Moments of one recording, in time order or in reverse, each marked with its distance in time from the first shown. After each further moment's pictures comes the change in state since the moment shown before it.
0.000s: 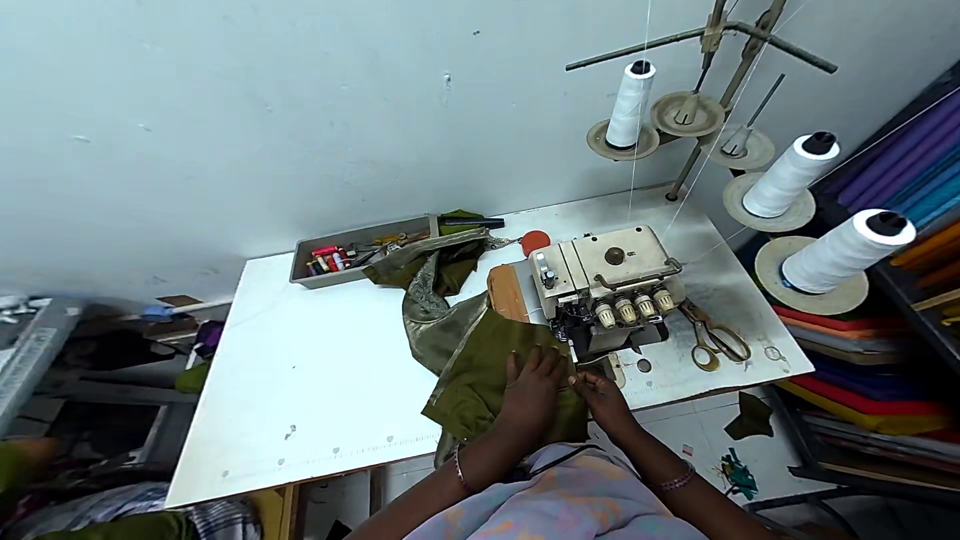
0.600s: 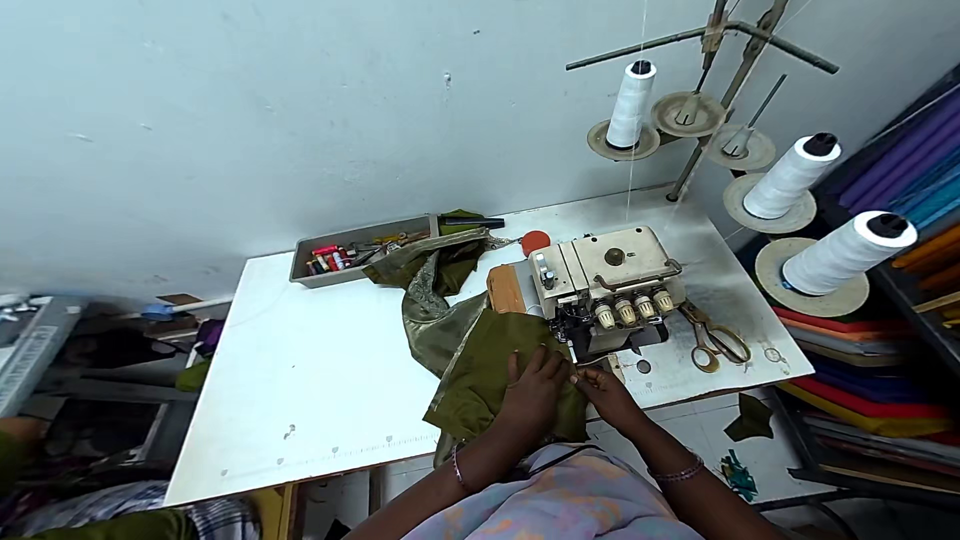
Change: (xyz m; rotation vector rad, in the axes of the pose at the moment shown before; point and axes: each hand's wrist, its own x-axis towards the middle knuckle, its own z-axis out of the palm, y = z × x) left_hand -0.002 0.003 -0.003 0.075 -0.041 0.030; right_hand 0.008 -0.007 -0.017 -0.102 -0.136 -0.037
